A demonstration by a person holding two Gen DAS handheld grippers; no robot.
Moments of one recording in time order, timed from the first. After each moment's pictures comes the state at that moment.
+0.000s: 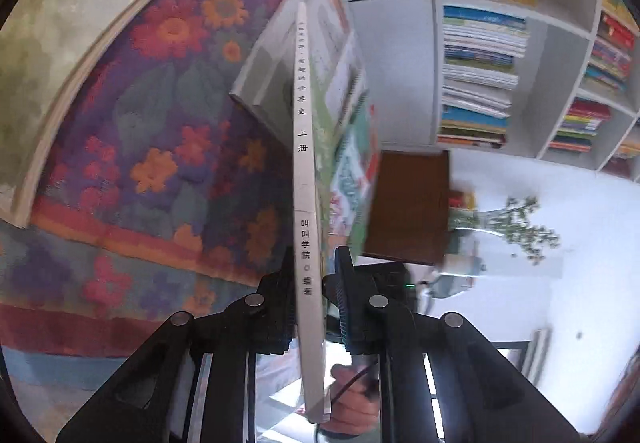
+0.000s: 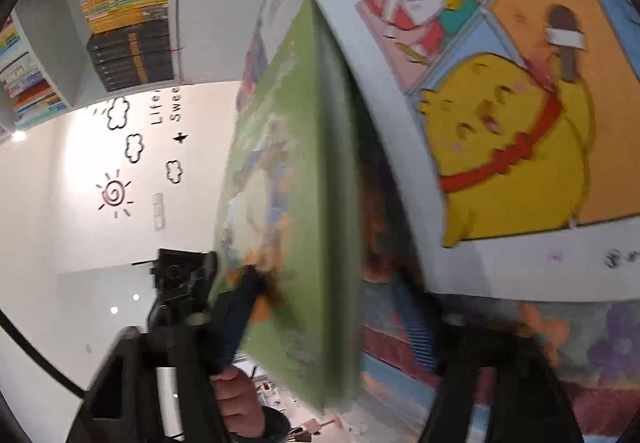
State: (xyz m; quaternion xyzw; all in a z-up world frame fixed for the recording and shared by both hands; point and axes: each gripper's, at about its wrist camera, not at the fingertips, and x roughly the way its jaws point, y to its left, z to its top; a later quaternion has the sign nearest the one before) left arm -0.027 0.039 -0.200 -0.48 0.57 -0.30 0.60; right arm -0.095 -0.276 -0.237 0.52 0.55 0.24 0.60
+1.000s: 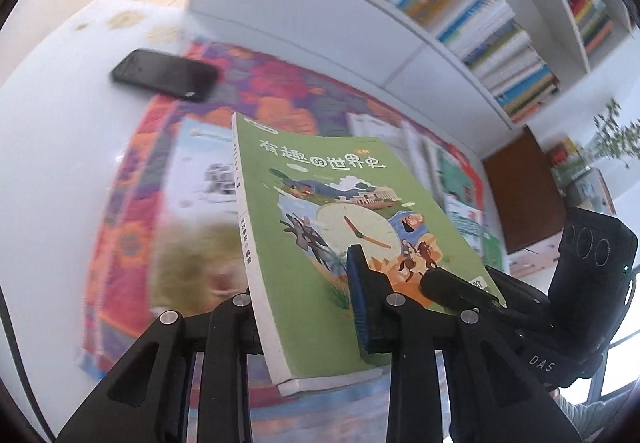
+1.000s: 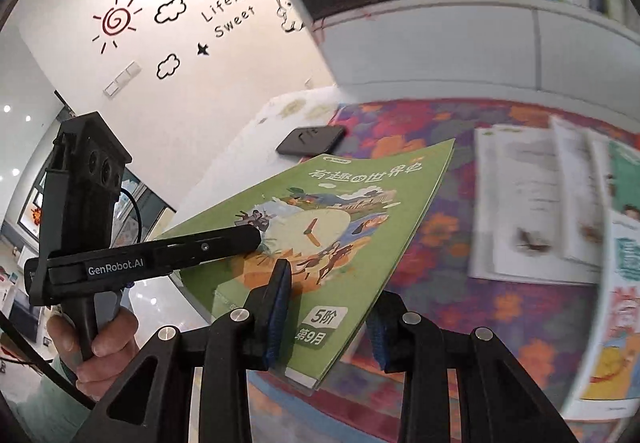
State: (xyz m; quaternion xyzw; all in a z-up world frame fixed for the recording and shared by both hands) left arm -0.005 0.180 -0.084 -0.17 0.51 -0.21 0.82; right arm -0.047 -0.038 -0.075 0.12 0.46 0.26 0.84
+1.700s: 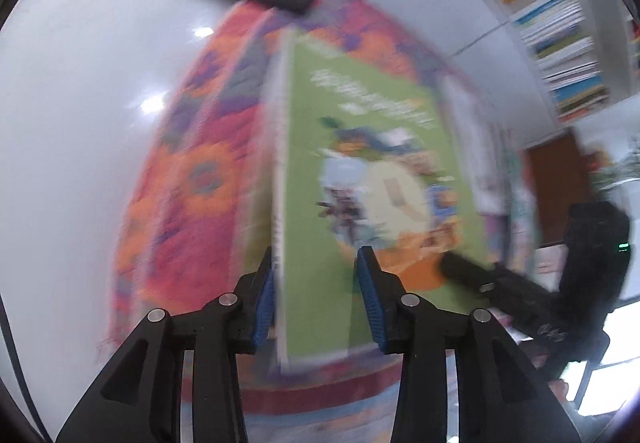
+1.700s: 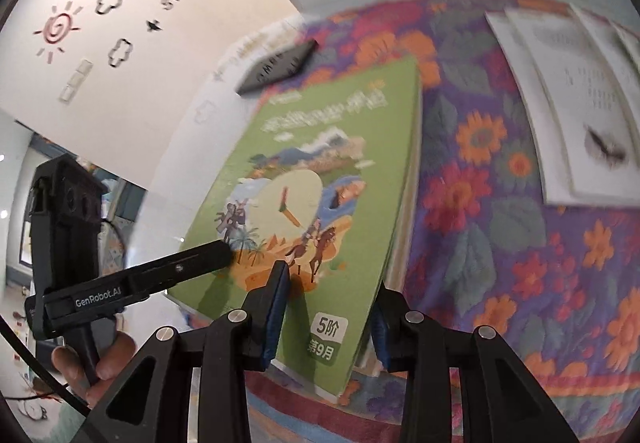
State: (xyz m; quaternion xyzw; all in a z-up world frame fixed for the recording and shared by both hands) left arm 0.000 0.228 -0.174 -0.18 0.59 -0.16 0.77; right arm -0.020 0.004 -0.167 0.17 0.56 0.21 0.78
